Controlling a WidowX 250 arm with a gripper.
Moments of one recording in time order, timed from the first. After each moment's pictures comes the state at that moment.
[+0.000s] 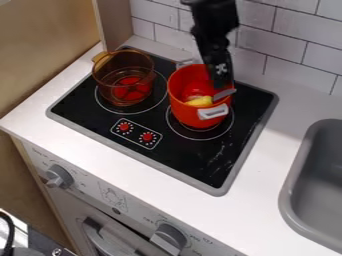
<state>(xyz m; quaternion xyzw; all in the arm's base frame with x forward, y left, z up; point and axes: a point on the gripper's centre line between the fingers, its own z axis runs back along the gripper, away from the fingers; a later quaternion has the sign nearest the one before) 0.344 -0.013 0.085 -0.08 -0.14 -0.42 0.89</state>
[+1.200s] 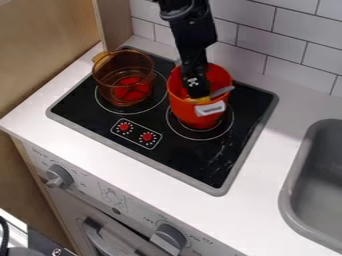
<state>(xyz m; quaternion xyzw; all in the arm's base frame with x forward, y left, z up) 0.342 0.012 0.066 -0.05 -0.15 -0.49 0.86</state>
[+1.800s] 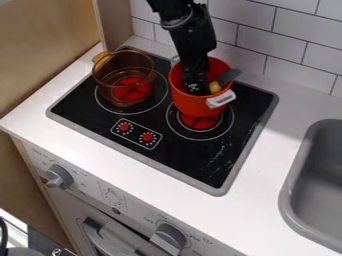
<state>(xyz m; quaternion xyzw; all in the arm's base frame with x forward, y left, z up) 0.347 0.016 0.052 -0.04 -0.16 -0.49 0.86</state>
